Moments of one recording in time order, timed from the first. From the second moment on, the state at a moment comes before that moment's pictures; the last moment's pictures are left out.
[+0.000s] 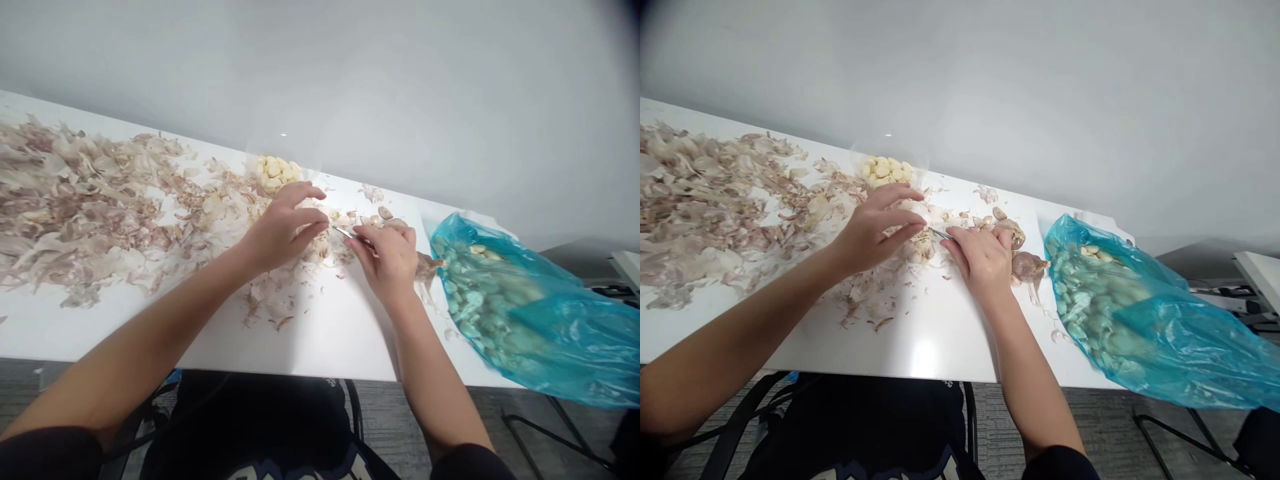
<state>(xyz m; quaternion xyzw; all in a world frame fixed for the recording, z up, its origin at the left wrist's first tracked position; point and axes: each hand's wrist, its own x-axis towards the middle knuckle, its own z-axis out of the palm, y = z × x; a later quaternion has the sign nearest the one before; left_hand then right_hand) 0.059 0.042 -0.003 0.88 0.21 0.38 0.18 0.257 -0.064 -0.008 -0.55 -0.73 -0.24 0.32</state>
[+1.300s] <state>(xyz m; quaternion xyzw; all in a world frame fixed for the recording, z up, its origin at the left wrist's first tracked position) 0.051 0.045 0.005 0.92 0.24 0.27 0.18 0.264 -0.055 -0.023 -0.61 -0.74 -0.15 0.25</state>
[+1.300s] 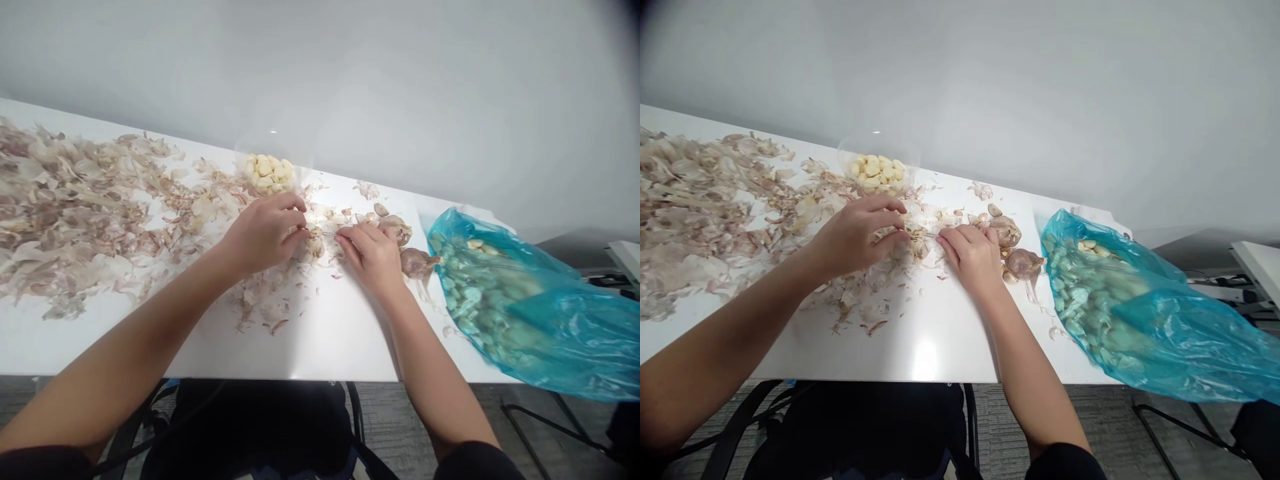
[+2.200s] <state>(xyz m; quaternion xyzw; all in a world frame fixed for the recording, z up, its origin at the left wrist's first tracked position) 0.052 0.045 0.011 0.85 0.29 0.23 0.38 0.257 -0.055 -0.020 -0.59 -0.76 0.05 0.27</state>
